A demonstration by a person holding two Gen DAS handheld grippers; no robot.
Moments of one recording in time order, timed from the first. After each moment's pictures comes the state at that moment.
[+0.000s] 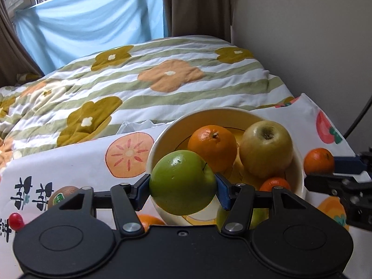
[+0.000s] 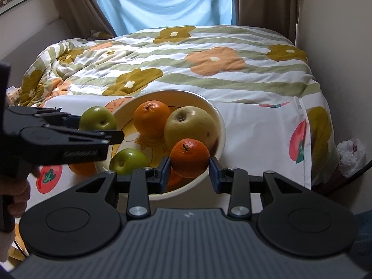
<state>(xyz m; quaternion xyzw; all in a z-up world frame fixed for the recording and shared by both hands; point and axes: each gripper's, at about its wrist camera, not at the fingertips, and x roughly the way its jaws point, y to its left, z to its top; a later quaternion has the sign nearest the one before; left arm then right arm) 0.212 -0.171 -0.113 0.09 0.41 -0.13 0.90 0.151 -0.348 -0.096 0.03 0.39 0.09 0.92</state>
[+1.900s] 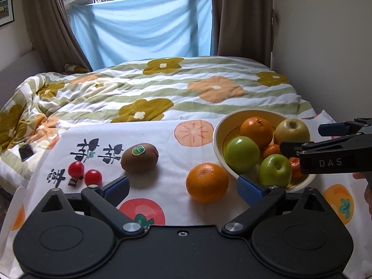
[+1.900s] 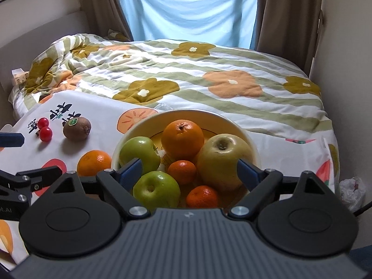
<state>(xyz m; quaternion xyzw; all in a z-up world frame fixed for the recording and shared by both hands) 0.113 -0.097 -0.081 0.05 0.36 -0.03 0.93 0.159 -0.290 -0.093 -0.04 0.34 0.11 0.93</state>
